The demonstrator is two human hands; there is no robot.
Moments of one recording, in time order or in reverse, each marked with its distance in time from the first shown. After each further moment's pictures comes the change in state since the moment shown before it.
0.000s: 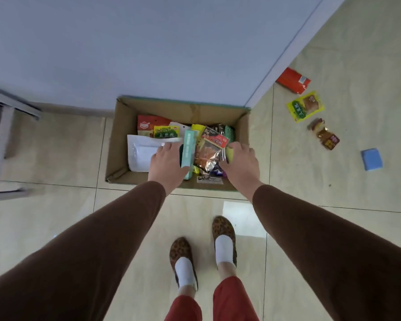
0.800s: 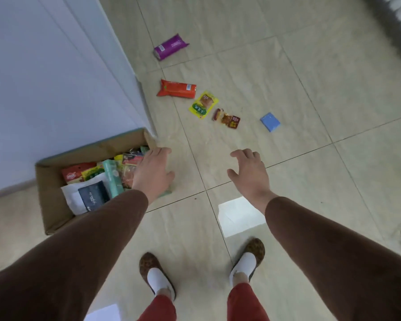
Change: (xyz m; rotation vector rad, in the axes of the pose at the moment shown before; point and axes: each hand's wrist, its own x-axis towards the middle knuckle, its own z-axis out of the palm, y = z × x) left_hand -0.099 0.282 0.001 0.242 0.004 0.476; right_hand -0.176 0.261 -0.182 0.082 0.253 0.166
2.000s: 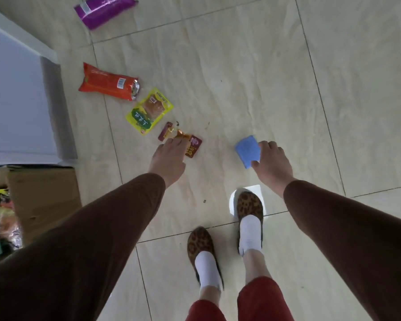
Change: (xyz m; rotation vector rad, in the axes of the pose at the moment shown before) left_hand 0.424 0.201 0.263 0.138 -0.210 -0.010; right_hand 0.410 0.380 0.057 -0.110 -0.289 0.096
